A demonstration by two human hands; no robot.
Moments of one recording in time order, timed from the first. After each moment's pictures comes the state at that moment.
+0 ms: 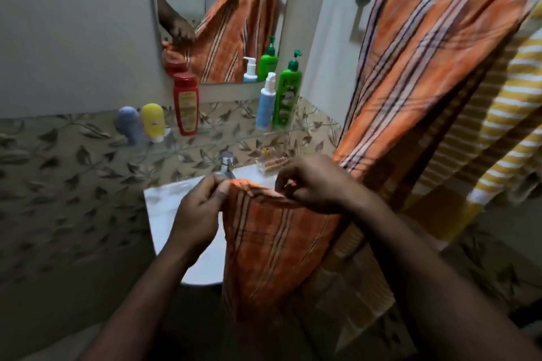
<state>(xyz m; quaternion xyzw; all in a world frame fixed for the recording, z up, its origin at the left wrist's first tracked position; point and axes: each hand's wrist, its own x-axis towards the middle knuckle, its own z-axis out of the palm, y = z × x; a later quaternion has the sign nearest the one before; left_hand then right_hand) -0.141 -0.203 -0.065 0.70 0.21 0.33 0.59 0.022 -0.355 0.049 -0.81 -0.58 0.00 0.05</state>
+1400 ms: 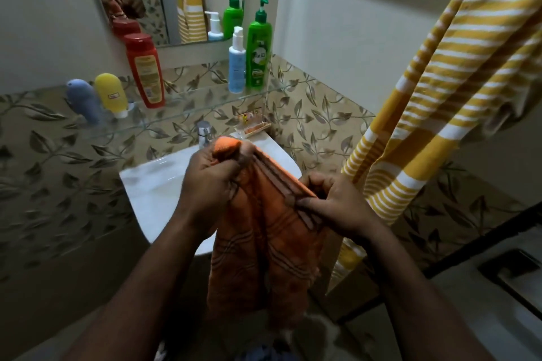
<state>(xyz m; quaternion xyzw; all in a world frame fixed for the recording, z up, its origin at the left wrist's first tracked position) -0.137 -0.257 -0.025 0.58 0.14 0.27 0.76 -0.006 -0.447 -0.055 -0.74 -0.38 0.20 0.51</state>
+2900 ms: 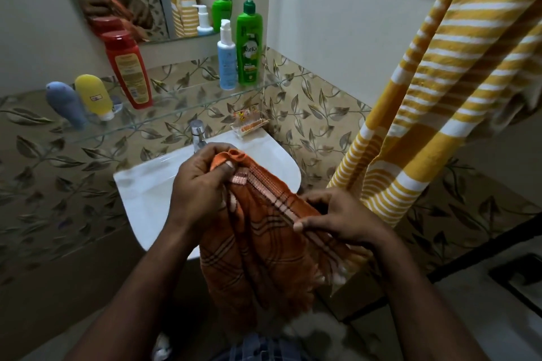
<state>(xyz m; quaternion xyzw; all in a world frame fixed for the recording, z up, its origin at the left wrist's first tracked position) -0.110 -0.259 -0.055 0.66 0.20 0.28 0.67 0.039 -0.475 -0.090 -0.76 -0.41 0.26 0.44</state>
